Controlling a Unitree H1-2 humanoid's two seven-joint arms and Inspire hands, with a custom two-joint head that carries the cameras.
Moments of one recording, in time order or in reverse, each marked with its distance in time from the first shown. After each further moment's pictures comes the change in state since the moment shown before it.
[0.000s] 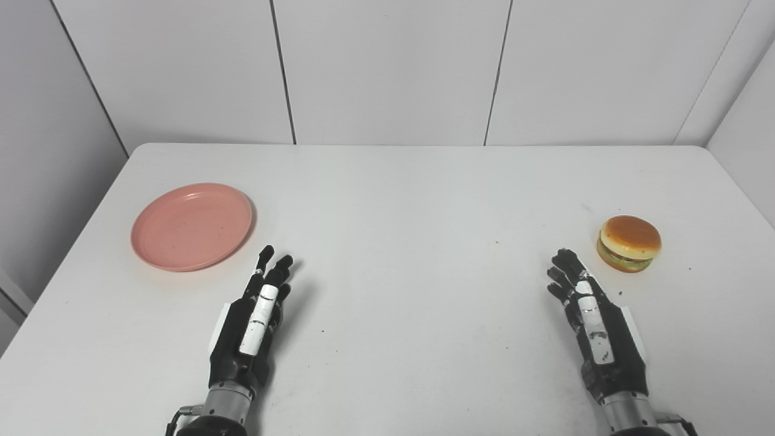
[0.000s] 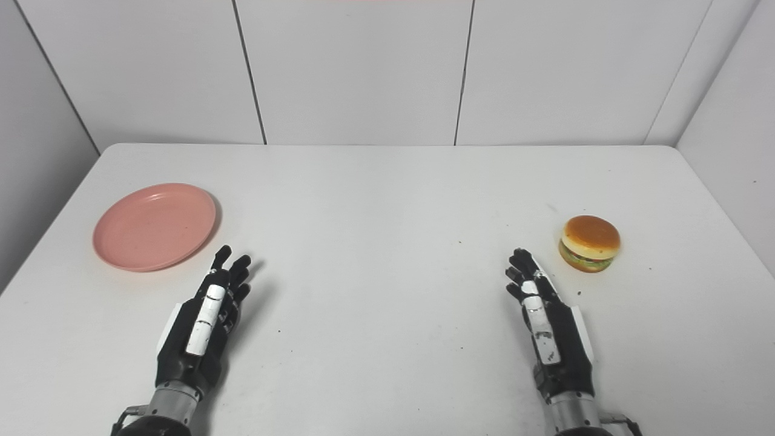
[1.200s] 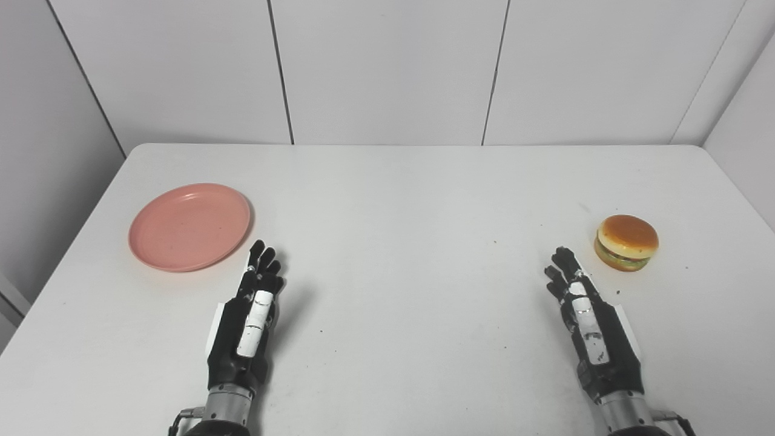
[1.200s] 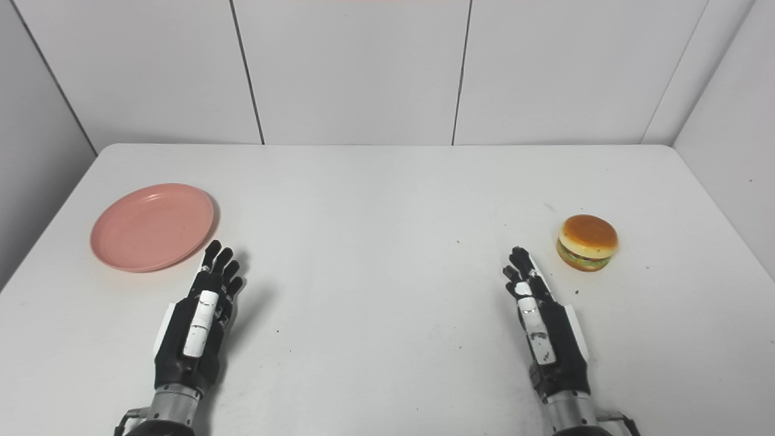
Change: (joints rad) left arm 0.002 -0.013 -0.014 0.075 0.009 -0.166 0.038; right arm -0.003 -0.009 0.006 0.012 -0.002 -0.013 0.030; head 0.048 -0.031
